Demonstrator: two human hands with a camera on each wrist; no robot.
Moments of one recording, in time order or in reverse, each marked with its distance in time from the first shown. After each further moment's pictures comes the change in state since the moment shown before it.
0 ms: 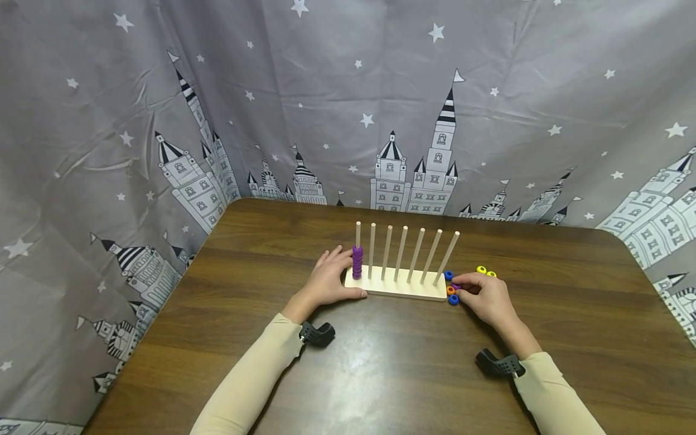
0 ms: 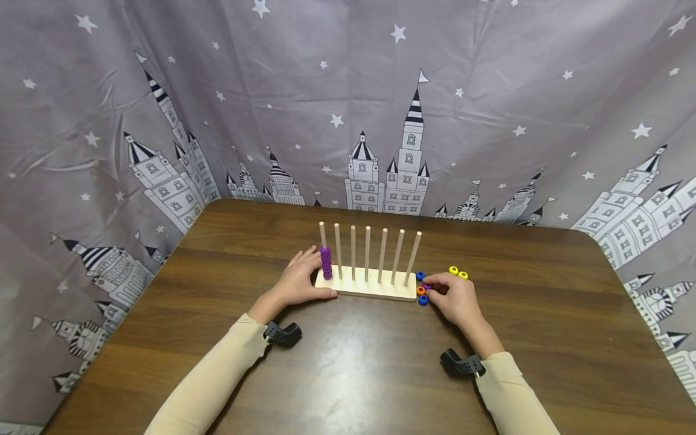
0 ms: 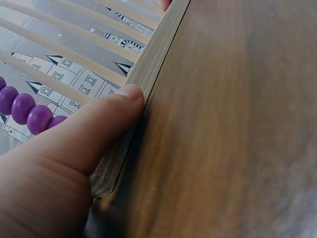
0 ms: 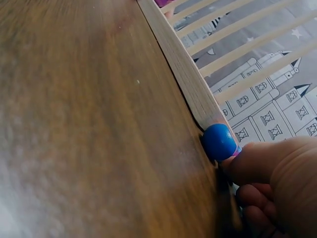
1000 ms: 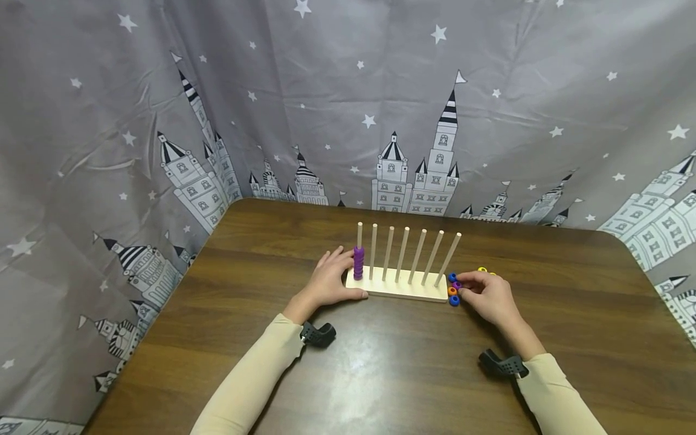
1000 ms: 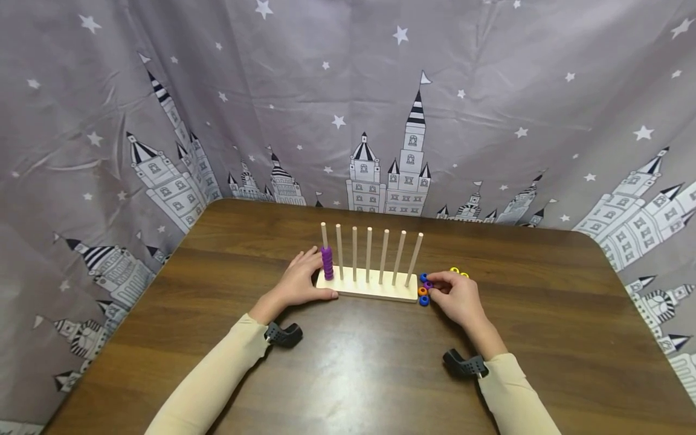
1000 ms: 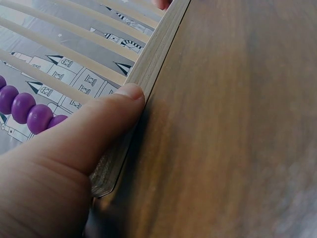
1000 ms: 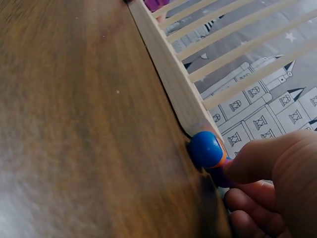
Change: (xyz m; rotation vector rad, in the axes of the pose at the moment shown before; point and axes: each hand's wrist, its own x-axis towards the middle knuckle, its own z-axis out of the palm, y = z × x) left_hand 0.001 -0.003 0.002 -0.009 0.005 0.007; right_hand 0.002 -0.001 -0.005 0.051 -0.017 0.052
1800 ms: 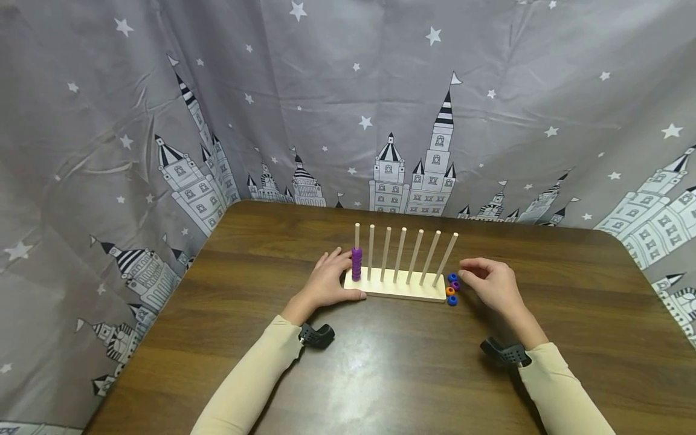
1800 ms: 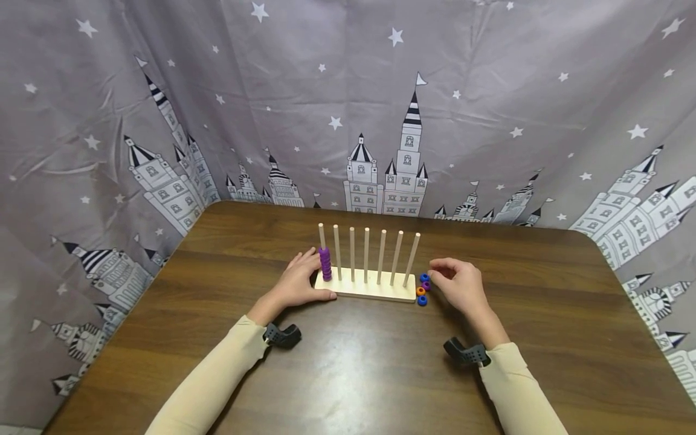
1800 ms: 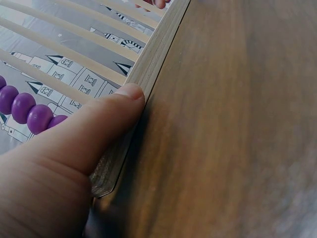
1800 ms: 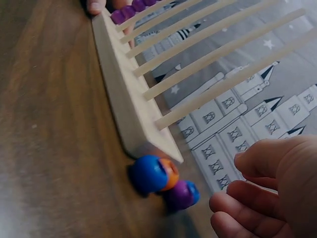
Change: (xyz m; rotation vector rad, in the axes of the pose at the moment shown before) left_hand 0.000 0.001 -0.001 0.012 -0.006 -0.006; right_hand 0.013 -0.014 -0.019 0.048 0.044 0.045
